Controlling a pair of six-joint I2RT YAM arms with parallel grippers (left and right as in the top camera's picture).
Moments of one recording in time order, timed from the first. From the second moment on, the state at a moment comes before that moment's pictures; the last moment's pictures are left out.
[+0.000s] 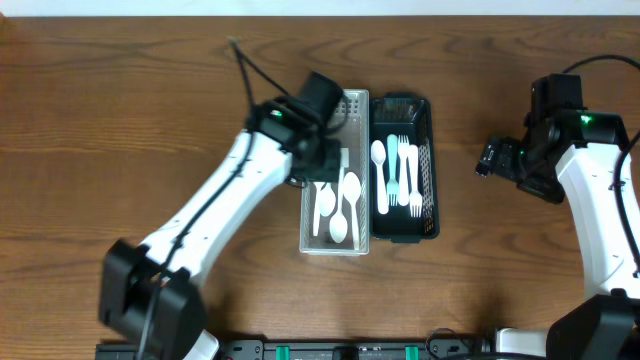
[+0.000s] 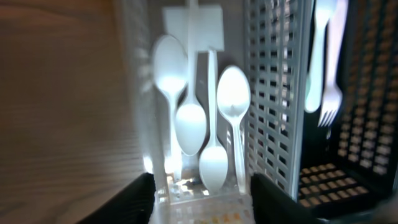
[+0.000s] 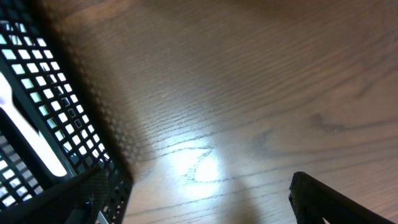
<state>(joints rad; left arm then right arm) -0.53 1.70 1.49 -1.07 0.12 -0.45 -0.08 1.54 1.31 -1.18 0.04 0.34</state>
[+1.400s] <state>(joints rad) -0.41 0.57 1.15 -1.11 -0.55 -0.25 -0.08 0.46 1.06 -0.88 -0.21 0.01</state>
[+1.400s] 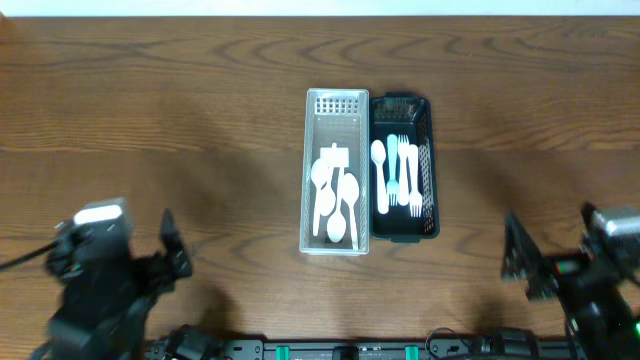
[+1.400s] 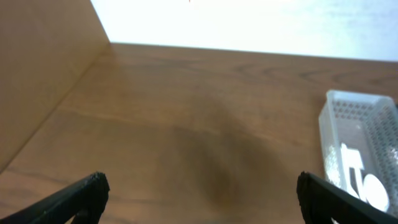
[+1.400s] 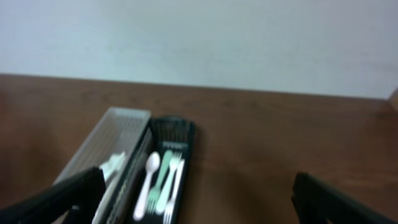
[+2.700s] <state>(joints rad) -0.41 0.58 0.96 -0.95 -0.58 -0.25 -0.08 0.47 0.86 -0.93 -0.10 -0.04</state>
